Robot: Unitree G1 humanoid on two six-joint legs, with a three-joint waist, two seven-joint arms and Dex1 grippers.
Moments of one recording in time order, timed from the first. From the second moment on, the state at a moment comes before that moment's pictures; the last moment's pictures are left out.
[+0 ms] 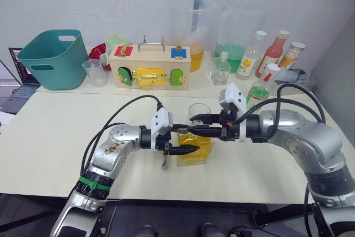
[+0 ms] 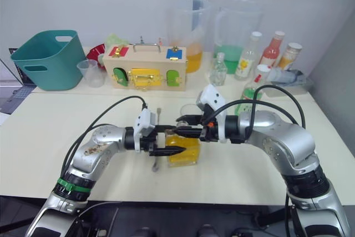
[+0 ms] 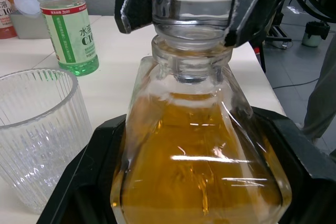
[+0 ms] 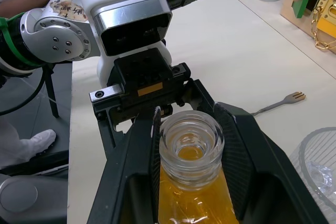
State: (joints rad) left arm -0.56 0.42 -0.19 0.00 -0.38 0.33 -1.14; right arm -0.67 -0.72 0.12 -0.40 0.75 0.88 0.81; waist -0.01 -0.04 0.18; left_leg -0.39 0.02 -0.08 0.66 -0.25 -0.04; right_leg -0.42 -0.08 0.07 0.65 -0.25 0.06
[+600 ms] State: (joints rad) left arm -0.56 0.44 -0.20 -0.04 -0.39 0.41 -1.15; right arm -0.74 -0.68 0.05 -0.37 0.80 0.90 0.88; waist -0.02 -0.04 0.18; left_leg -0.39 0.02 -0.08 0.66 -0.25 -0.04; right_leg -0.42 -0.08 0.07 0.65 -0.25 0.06
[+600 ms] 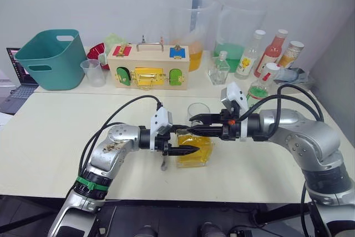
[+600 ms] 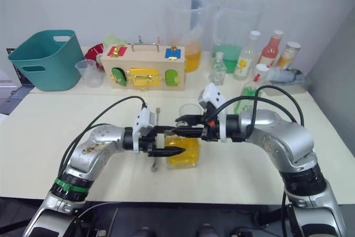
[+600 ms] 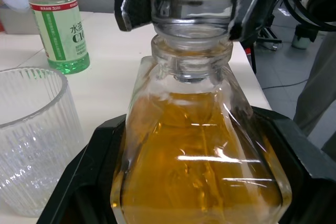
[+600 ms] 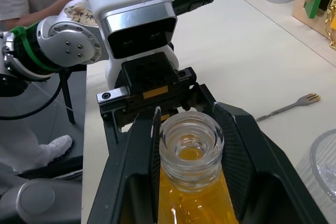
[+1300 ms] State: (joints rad) left arm -0.55 0.41 -0.21 -0.05 -0.39 0.39 -1.11; right arm -0.45 -0.89 -0.29 -0.25 0.74 0.78 0.90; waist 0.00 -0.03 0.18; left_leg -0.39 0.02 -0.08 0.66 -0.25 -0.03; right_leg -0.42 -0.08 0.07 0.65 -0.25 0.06
